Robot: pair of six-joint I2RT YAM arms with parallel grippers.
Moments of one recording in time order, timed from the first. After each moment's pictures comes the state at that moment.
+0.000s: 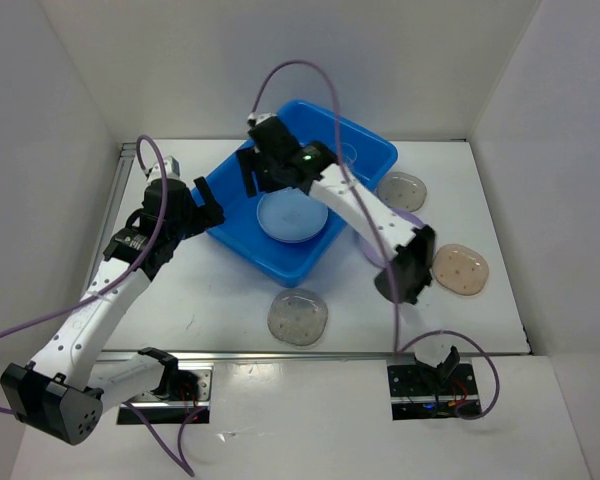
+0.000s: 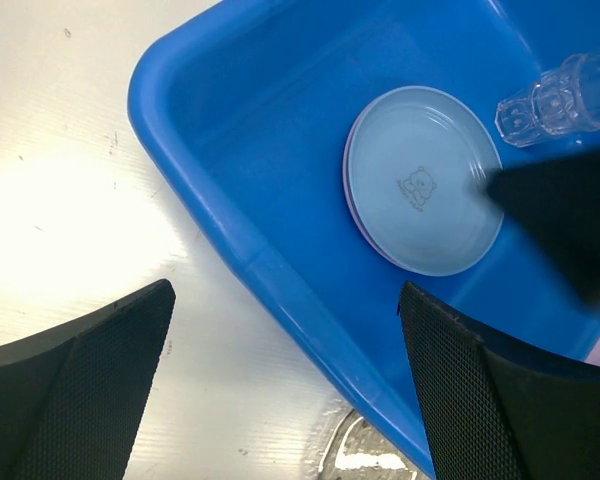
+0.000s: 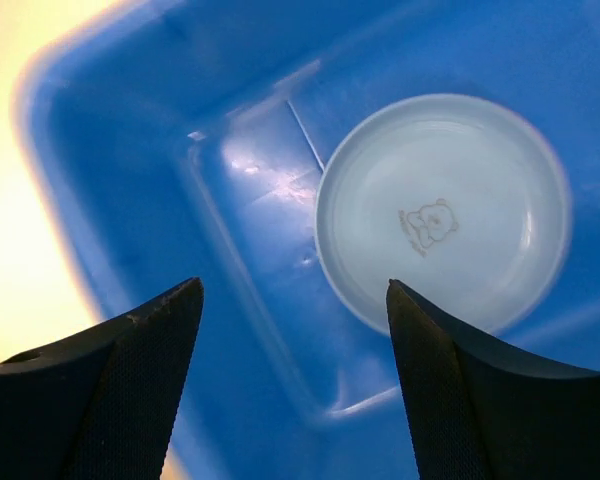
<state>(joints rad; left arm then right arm) -0.31 1.07 1.07 -0.57 -0.26 -0.60 0.80 2.25 2.44 -0.95 0.19 0.32</state>
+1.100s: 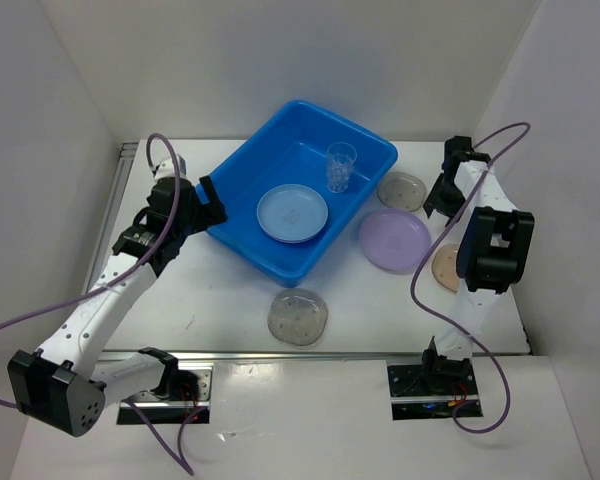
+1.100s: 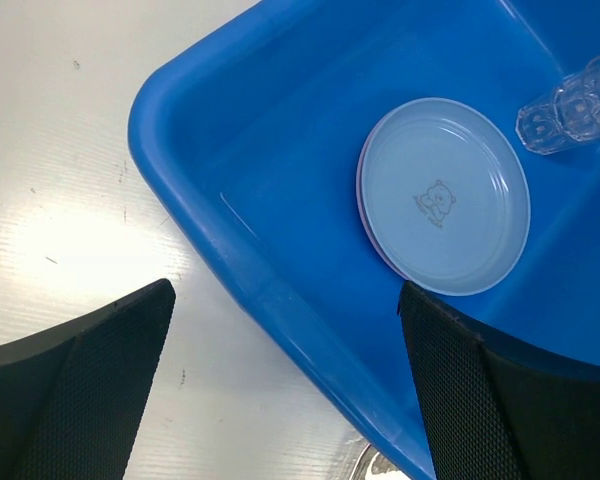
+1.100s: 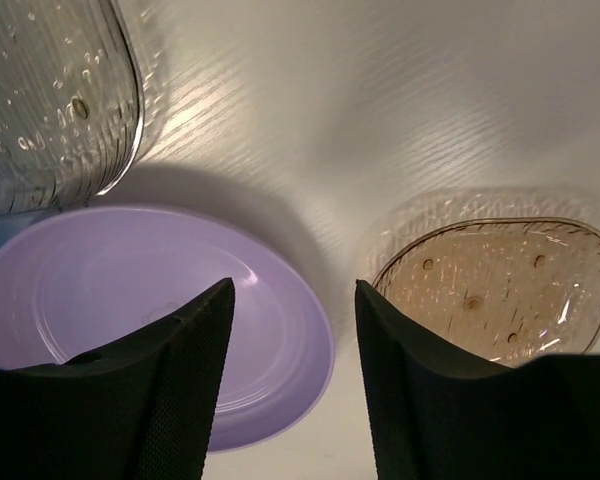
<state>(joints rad) -0.31 1.11 1.04 -0.48 -0.28 -0.53 -0.16 1.95 1.61 -0.91 0.19 0.43</state>
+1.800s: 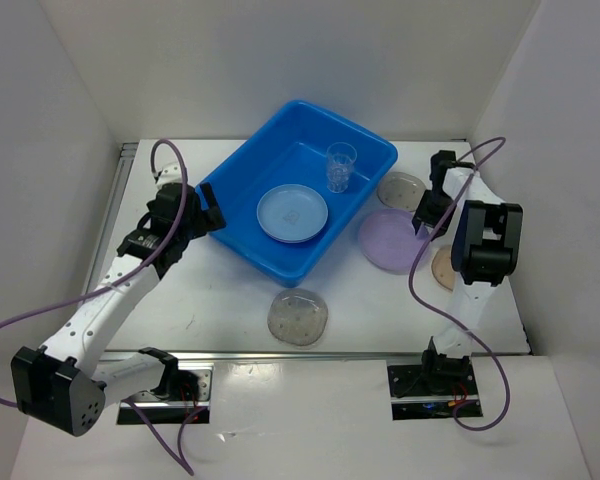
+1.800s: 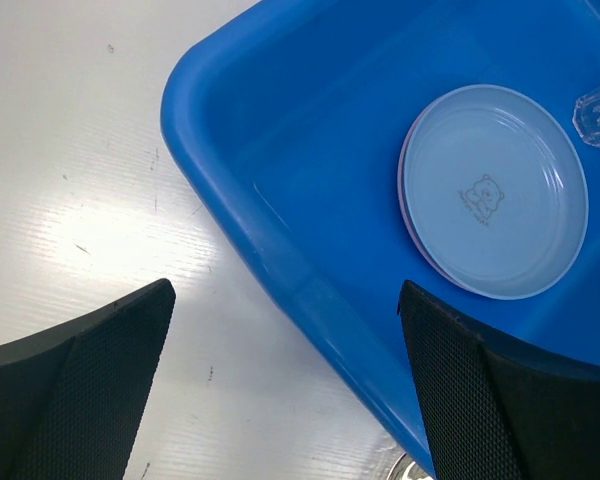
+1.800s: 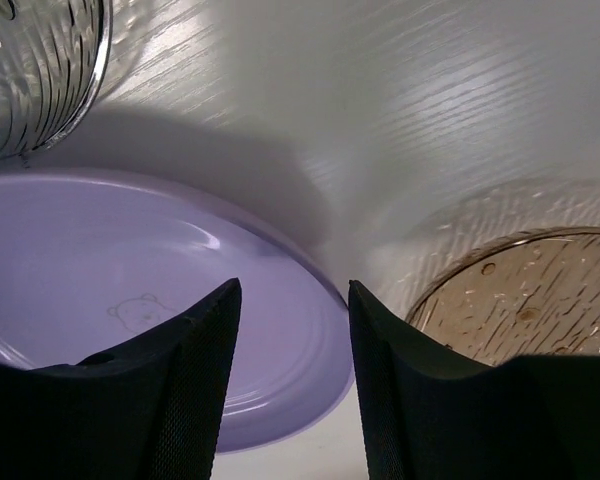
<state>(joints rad) -0.31 1.12 0.99 -0.46 -0.33 -0.51 -0.12 2.03 1.54 -0.91 0.11 0.38</state>
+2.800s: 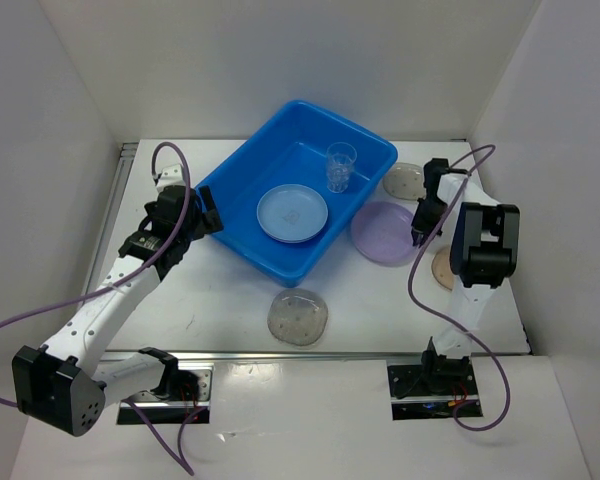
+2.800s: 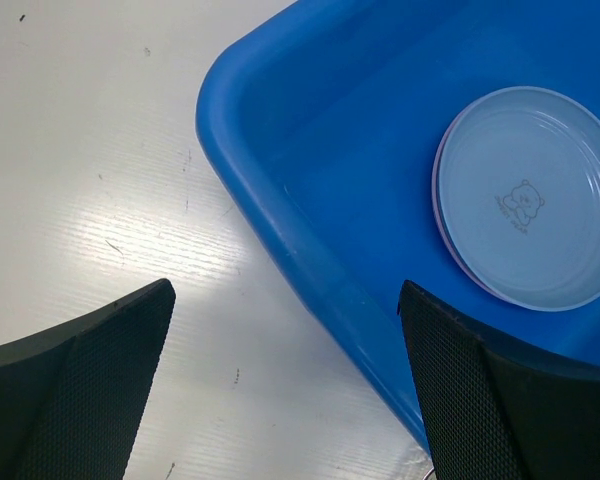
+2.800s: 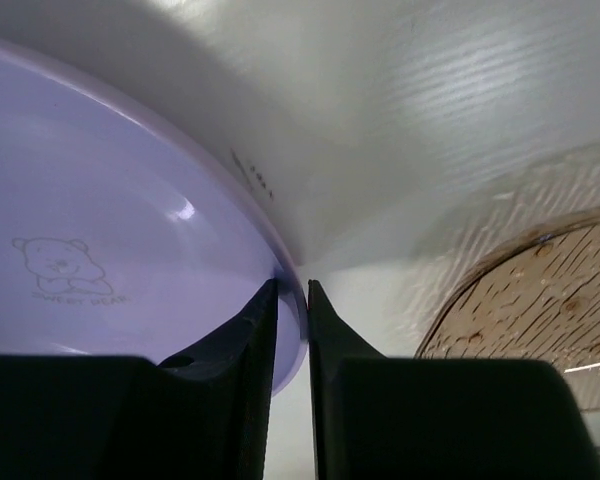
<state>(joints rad) -0.31 1.12 0.96 -0.46 -0.39 -0.48 -0.09 2.01 1.46 -0.89 0.06 0.36</state>
